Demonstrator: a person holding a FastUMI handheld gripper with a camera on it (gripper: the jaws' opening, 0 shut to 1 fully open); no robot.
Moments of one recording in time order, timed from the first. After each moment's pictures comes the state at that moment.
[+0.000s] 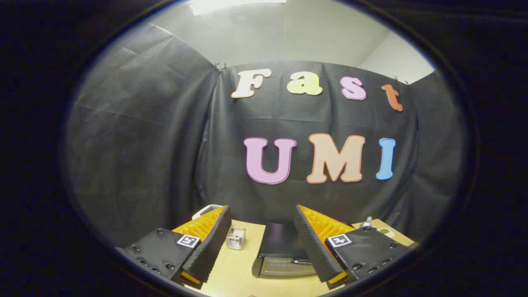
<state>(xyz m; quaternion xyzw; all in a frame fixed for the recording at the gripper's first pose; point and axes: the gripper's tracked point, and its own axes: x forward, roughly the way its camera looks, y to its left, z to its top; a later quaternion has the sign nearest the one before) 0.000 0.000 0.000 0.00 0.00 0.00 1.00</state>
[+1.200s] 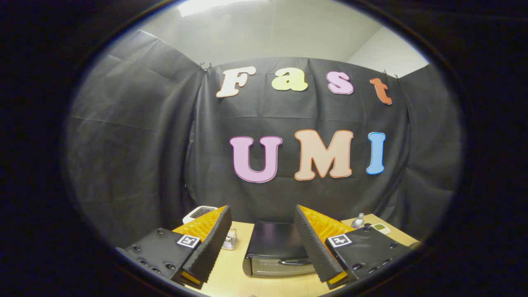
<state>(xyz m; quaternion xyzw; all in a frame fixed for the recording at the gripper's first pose) -0.011 -0.059 0.017 0.03 0.01 -0.05 1.00</state>
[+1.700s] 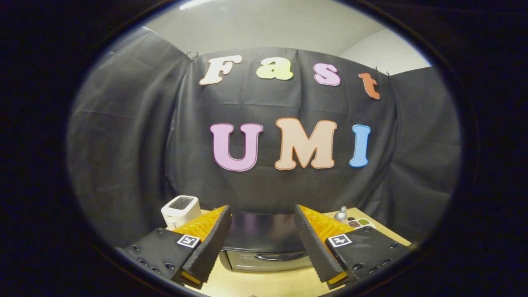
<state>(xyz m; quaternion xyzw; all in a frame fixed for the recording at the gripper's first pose) -0.003 -0.107 -0.025 0.01 0.05 -0.10 0.99</state>
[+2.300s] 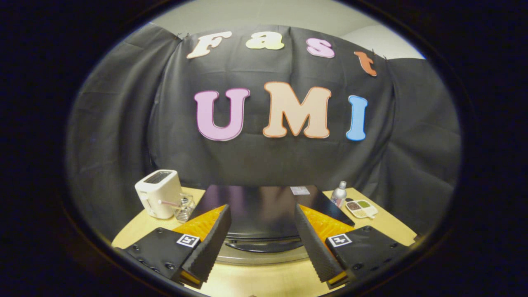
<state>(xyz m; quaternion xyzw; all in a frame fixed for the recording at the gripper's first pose) 0.044 -0.154 -0.150 0.02 0.13 -0.12 0.98</state>
